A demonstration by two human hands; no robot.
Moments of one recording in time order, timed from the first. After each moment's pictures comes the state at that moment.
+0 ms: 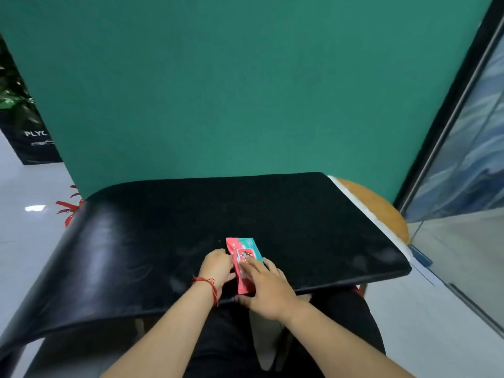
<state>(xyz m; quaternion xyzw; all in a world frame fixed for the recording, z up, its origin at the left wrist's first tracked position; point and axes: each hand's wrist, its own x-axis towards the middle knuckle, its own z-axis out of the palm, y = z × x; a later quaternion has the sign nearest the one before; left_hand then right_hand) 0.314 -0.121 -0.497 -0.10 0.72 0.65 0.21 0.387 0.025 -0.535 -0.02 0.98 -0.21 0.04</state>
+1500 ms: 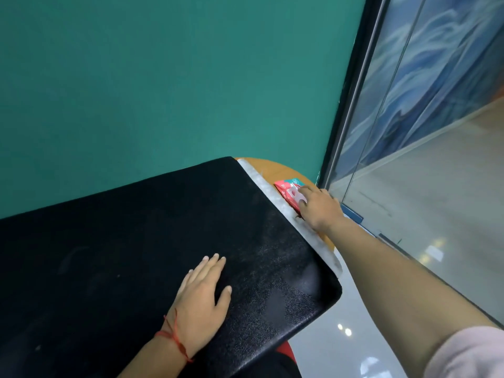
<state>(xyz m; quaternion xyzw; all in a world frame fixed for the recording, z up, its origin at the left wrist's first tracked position) 0.258 0.145 -0.555 0.37 0.89 0.25 0.08 0.285 0.518 -0.525 0.30 0.94 -0.12 -0.06</state>
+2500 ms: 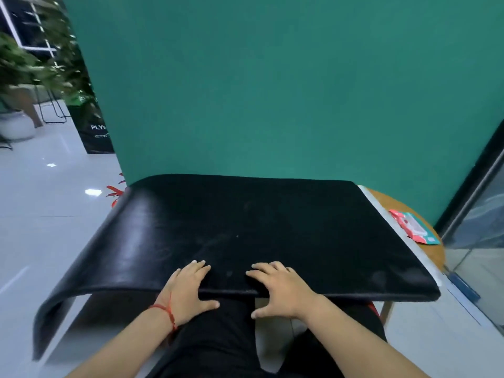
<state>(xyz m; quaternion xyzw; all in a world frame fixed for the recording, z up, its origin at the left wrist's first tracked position) 0.349 -0.234 -0.551 0.17 0.98 0.10 0.03 0.385 0.061 -0.534 -0.20 0.98 -0.06 0.05</state>
